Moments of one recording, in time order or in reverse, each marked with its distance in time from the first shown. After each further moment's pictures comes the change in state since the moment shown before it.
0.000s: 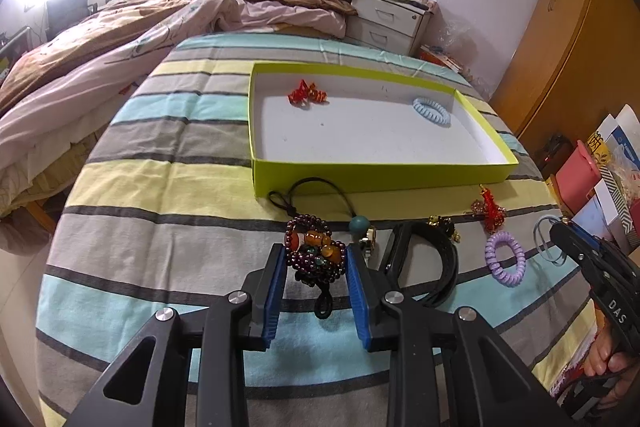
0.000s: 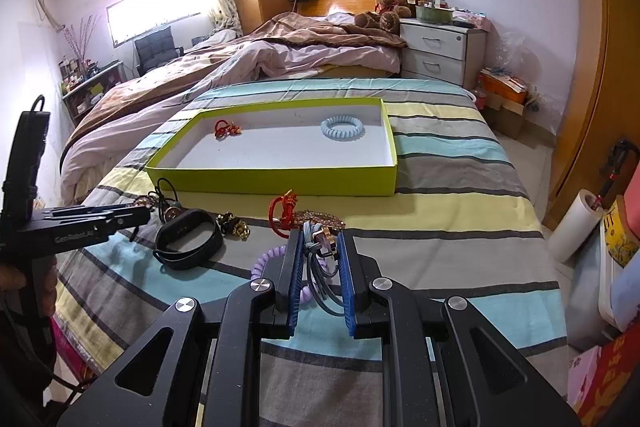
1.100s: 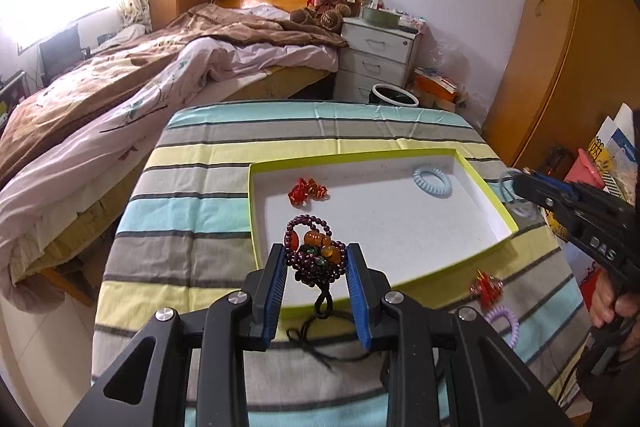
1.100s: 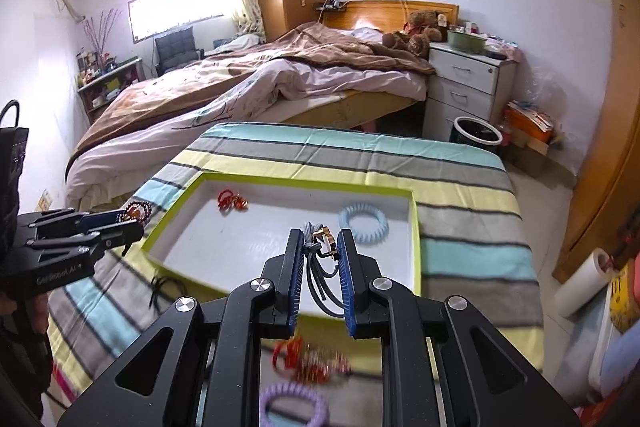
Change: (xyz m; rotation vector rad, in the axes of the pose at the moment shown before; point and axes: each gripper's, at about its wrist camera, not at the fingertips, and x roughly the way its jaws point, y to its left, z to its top) left arm -0.003 -0.006 0.080 0.090 -0.080 0.017; right arm 0.051 0.009 0.106 -0.096 -0.013 0.056
